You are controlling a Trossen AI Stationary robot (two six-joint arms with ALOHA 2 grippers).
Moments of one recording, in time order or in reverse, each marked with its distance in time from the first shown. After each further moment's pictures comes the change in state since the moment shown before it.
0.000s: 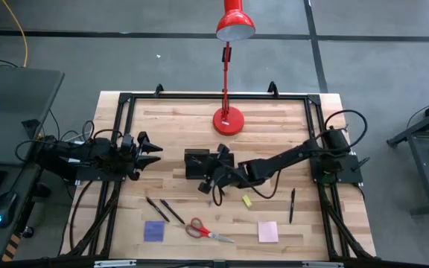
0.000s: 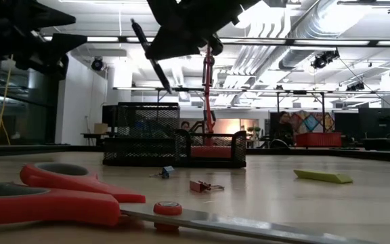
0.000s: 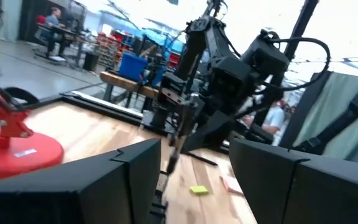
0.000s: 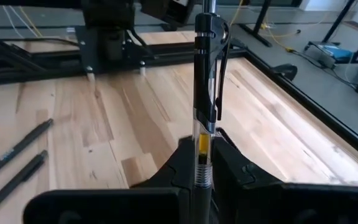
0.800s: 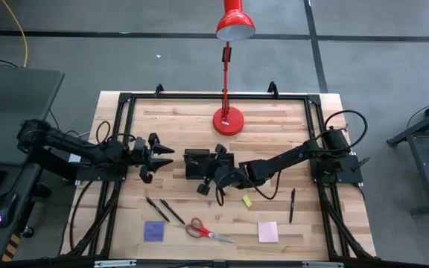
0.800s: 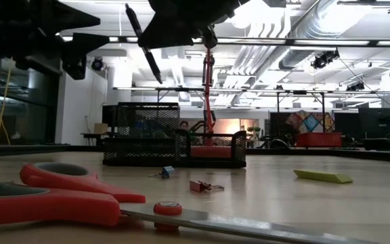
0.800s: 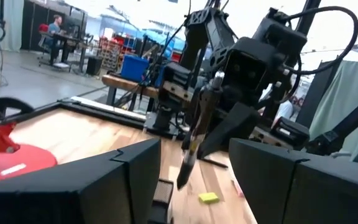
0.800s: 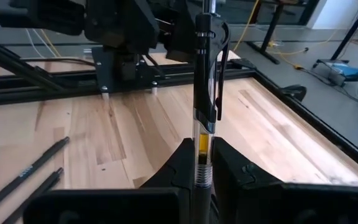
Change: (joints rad) left arm 0.000 0.696 0.000 0.702 0.004 0.064; right arm 0.013 0.000 0.000 0.096 -0.025 -0.061
